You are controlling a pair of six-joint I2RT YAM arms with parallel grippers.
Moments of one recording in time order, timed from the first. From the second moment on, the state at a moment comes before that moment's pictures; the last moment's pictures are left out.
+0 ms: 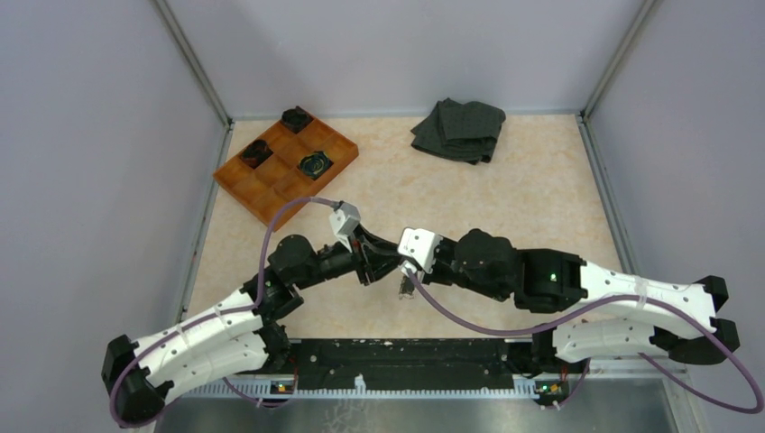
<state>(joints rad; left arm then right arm) -0.92 0.79 0.55 0.32 0.32 -0.42 1.36 1.01 1.13 -0.56 0.37 -0.34</state>
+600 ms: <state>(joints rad) -0.92 0.68 0.53 0.25 0.34 -0.27 1.36 1.06 1.13 -0.54 0.42 -0.35</state>
